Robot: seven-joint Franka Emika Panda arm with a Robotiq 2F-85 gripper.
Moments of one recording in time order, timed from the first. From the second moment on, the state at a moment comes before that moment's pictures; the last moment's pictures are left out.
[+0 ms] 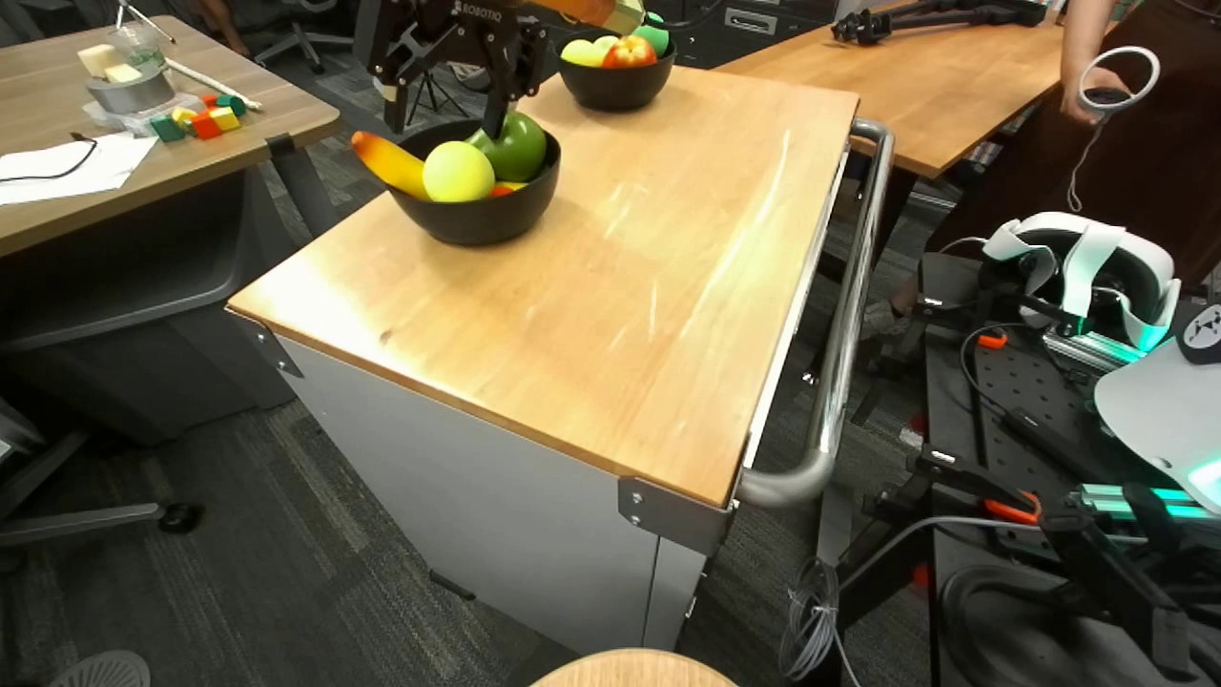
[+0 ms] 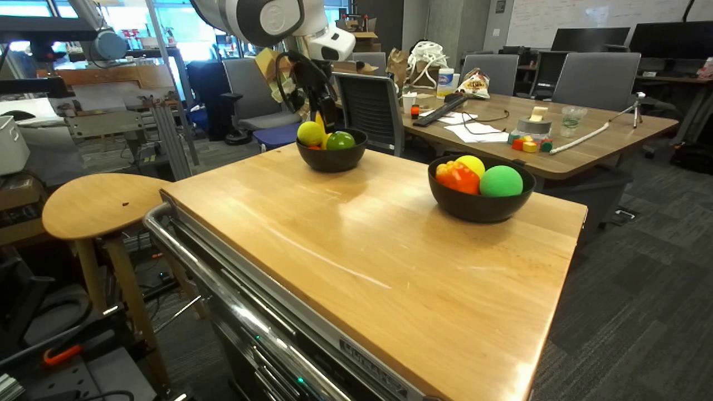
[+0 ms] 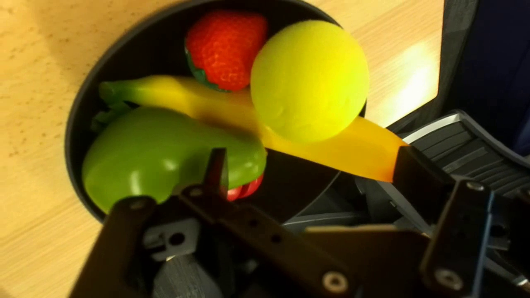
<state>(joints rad) 0.09 0.32 0.05 -1.94 0.28 2.63 0.36</state>
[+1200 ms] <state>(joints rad) 0.12 0.31 0.05 -1.95 0.23 2.57 0.43</state>
